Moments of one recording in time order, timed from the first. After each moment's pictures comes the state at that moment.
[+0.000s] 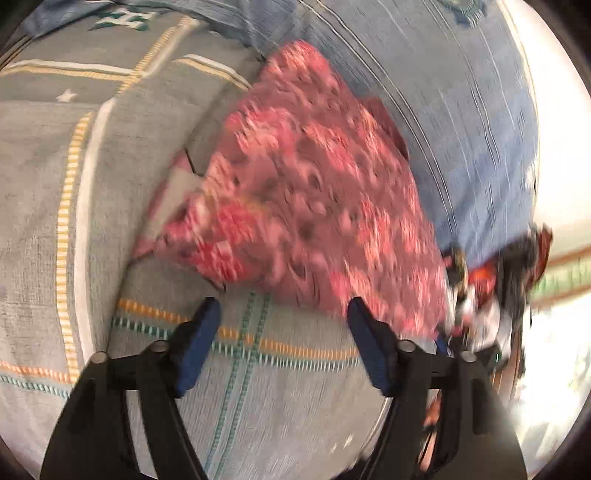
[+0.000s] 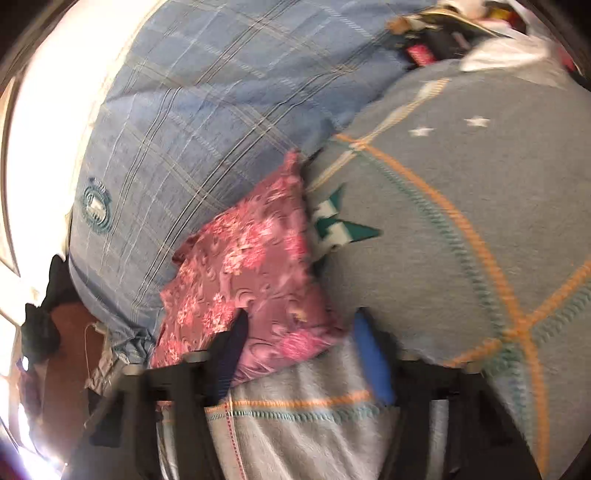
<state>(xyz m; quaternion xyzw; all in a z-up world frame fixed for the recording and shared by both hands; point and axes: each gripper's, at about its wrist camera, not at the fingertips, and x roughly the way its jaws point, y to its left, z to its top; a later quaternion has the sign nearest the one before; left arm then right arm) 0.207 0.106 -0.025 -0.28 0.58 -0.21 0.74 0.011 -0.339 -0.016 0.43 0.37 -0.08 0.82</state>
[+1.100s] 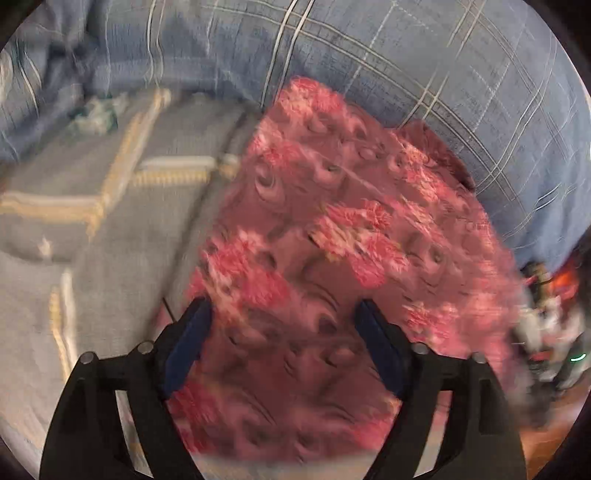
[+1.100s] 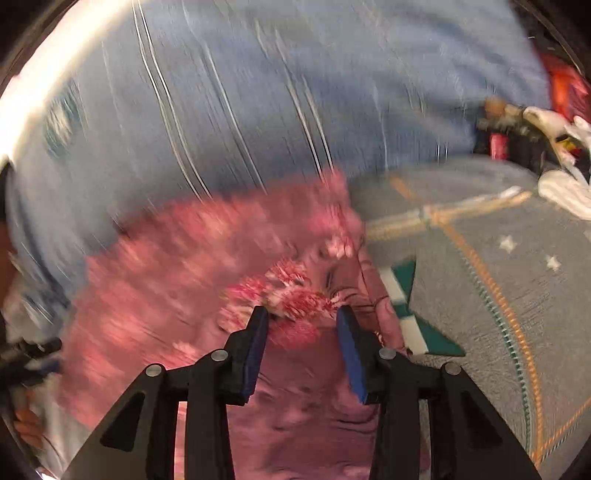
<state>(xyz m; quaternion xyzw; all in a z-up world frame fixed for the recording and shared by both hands) 0.270 0.063 -0.021 -0.09 0.54 -0.10 0.83 0.109 -0.300 -0.005 0.18 0.41 -0.15 0.88</state>
